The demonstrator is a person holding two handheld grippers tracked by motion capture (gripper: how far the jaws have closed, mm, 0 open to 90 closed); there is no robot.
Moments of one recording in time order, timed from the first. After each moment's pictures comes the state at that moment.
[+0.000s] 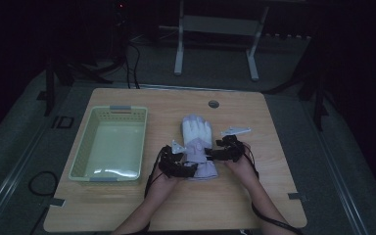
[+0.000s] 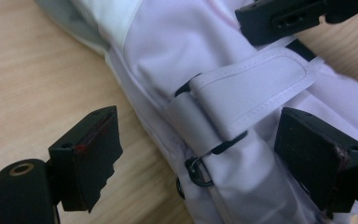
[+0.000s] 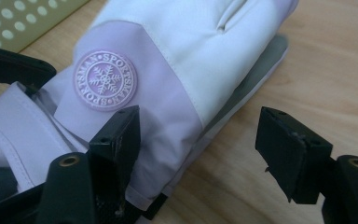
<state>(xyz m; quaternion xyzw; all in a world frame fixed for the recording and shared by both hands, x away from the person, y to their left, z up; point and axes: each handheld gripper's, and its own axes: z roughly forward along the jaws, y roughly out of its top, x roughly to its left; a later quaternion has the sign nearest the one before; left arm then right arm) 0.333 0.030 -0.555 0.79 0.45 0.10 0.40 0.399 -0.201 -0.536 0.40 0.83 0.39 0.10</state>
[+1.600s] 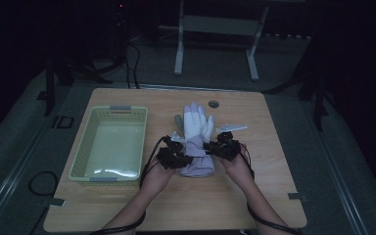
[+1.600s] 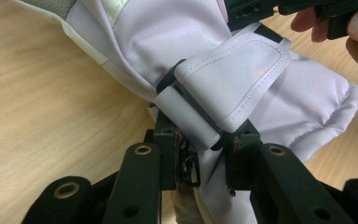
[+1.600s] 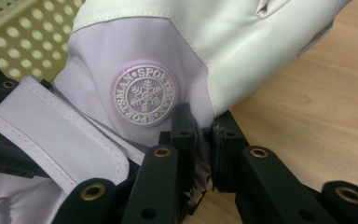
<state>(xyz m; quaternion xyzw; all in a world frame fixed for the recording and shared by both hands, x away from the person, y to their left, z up) 0.343 0.040 -0.504 0.83 0.40 0.04 0.39 0.382 -0.175 -0.498 0.42 0.82 0.39 0.10</state>
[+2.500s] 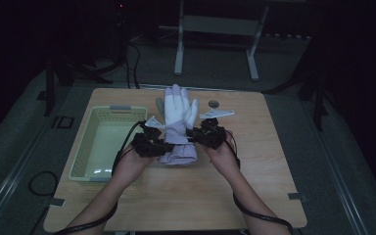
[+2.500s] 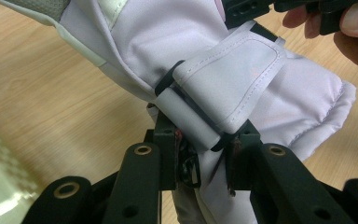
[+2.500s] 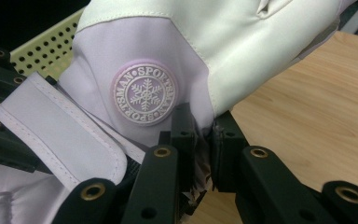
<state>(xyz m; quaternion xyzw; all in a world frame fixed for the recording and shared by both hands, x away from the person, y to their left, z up) 0.337 0.110 -0.442 0.83 0.39 0.07 0.39 0.379 -0.115 -0.441 0.38 0.81 0.43 0.12</state>
